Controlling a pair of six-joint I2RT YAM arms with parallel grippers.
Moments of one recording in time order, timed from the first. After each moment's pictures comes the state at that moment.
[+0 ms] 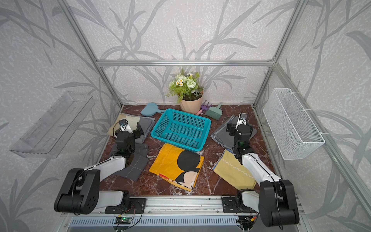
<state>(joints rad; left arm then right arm) -0.07 1.30 0.49 0.69 -0.34 -0.11 0.08 1.18 0.67 0.28 0.26 0.10</state>
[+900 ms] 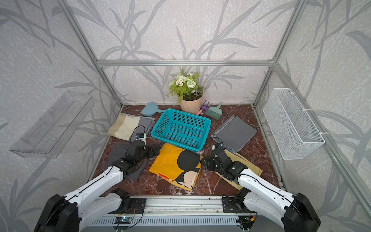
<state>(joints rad) -0.41 1.03 0.43 -0.11 -0.13 -0.52 0.71 0.96 0.47 -0.39 -0.01 0.81</state>
